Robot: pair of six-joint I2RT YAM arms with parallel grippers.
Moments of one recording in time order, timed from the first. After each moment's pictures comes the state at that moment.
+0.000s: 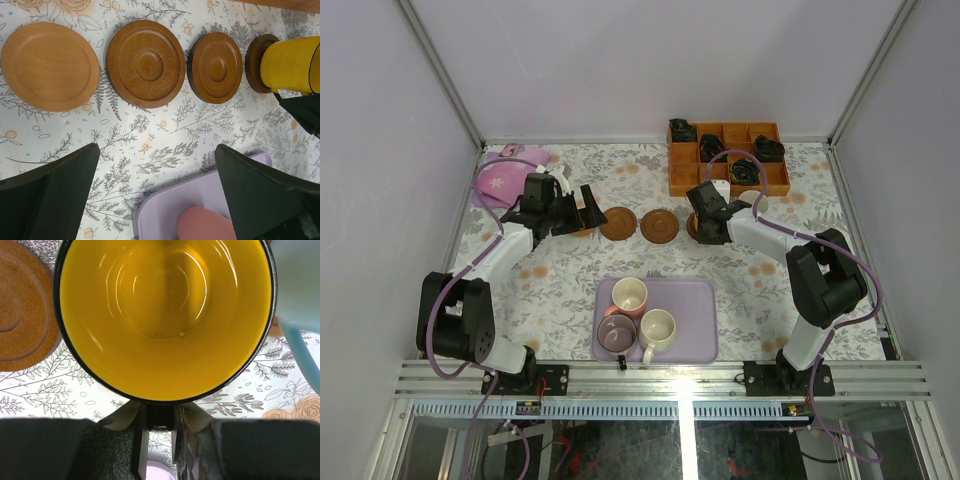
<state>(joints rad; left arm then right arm) -0.16 1.46 0.95 -0.21 0.36 -0.42 0.53 1.76 1.16 -0.48 0.34 0.51</state>
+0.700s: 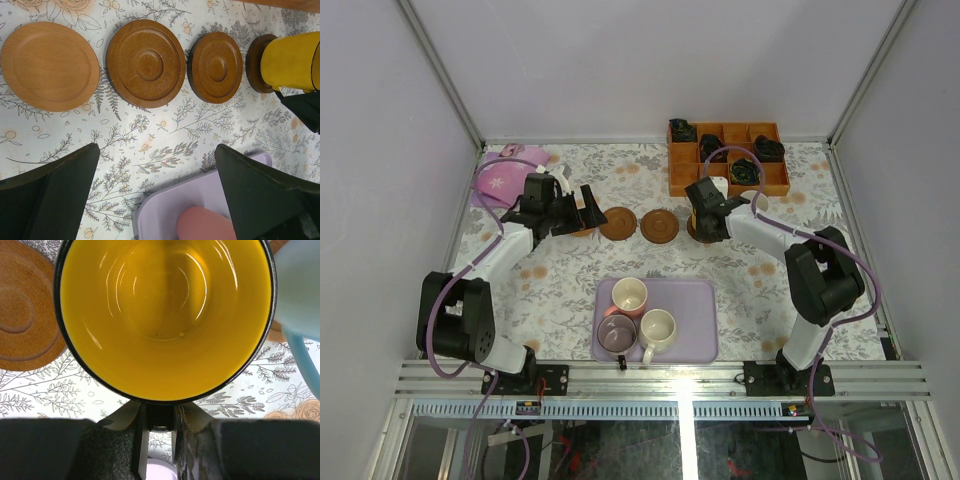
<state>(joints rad) -0.16 1.47 0.95 -0.21 0.36 -0.42 0.53 1.77 1.20 -0.51 0.33 0.50</state>
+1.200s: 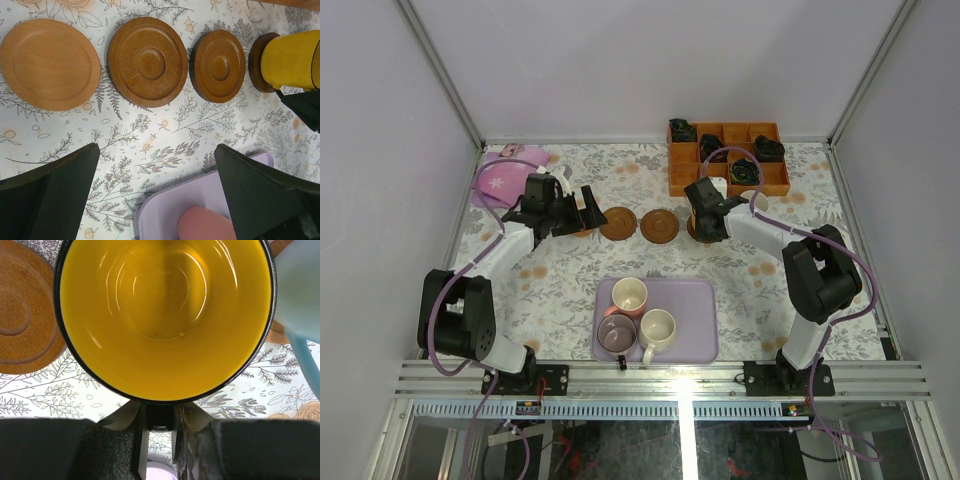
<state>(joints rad) -0.16 1.47 0.95 -0.21 0.36 -0.42 0.53 1.79 1.21 -0.51 0.33 0.50</state>
